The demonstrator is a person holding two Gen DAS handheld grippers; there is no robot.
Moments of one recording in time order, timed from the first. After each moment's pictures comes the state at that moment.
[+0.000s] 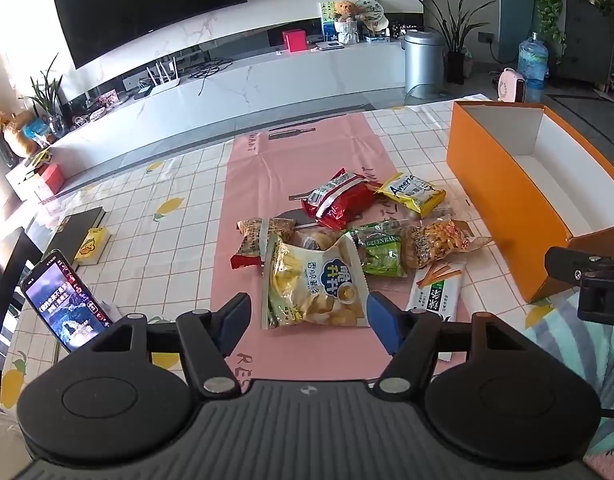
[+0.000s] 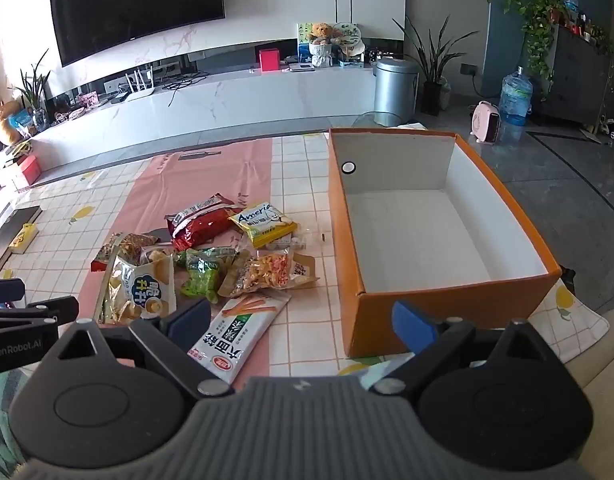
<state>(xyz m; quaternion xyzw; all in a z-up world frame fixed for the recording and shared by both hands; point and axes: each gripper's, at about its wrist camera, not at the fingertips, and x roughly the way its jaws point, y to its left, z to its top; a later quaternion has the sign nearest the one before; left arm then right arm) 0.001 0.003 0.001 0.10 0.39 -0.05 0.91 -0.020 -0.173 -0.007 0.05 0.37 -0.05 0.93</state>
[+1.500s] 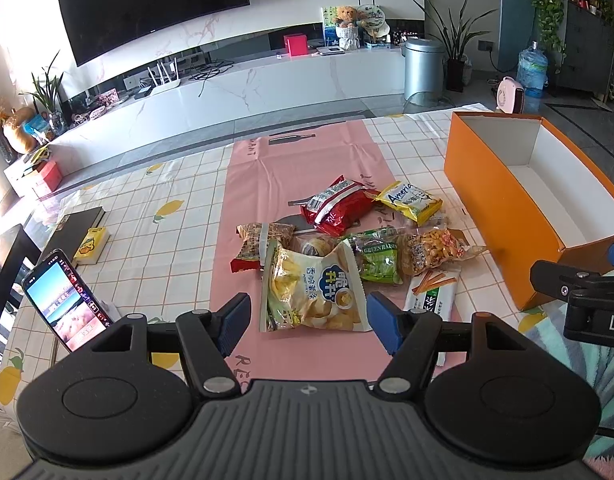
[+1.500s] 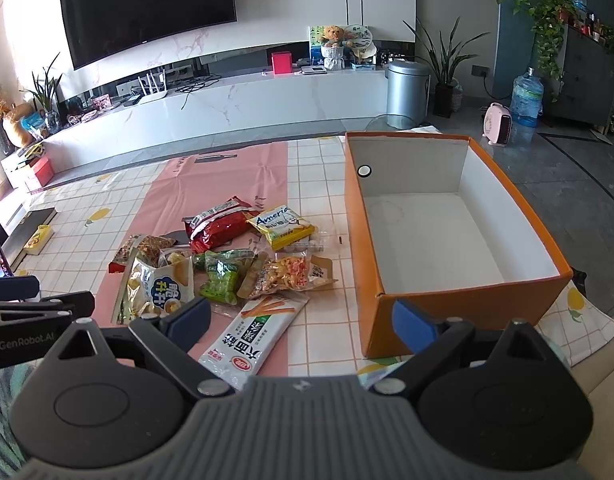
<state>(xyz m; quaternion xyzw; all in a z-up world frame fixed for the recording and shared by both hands) 0.001 0.003 0.008 0.09 0.39 -0.05 0.91 -0.024 -0.167 0.000 0.05 0.37 -0.03 0.93</state>
